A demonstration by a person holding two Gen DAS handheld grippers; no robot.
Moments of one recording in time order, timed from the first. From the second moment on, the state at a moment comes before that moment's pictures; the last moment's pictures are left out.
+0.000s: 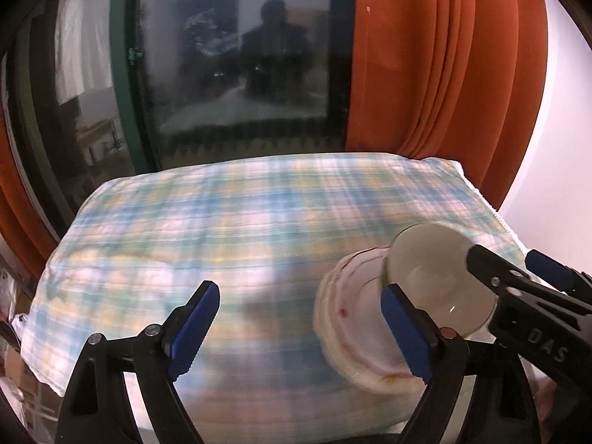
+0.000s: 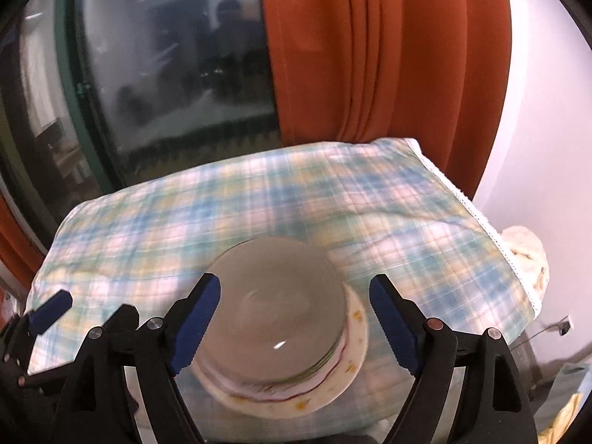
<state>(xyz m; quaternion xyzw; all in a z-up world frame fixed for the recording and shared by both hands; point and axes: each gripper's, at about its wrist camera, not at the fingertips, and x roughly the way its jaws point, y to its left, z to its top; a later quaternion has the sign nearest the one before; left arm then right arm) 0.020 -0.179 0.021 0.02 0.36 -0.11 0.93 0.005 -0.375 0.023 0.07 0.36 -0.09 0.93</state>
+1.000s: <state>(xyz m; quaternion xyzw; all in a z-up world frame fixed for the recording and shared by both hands) -0.060 -0.052 -0.008 0.02 0.29 -0.06 0.95 -0.084 -0.243 -0.015 0.06 0.31 -0.05 0.95</state>
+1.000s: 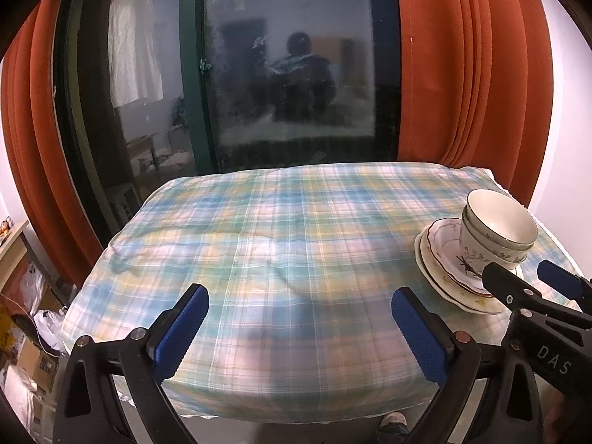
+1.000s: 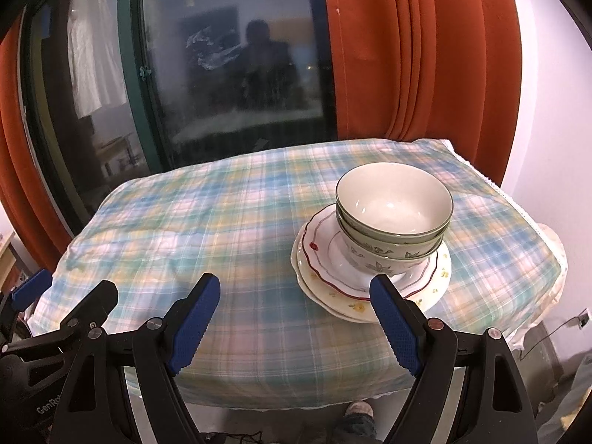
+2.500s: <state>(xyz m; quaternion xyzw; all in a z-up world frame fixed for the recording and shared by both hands) -0.054 -0.062 -0.005 0.00 0.30 -0.05 0.95 -0.078 -0.250 -0.012 0.04 0.32 -0.06 0.95</state>
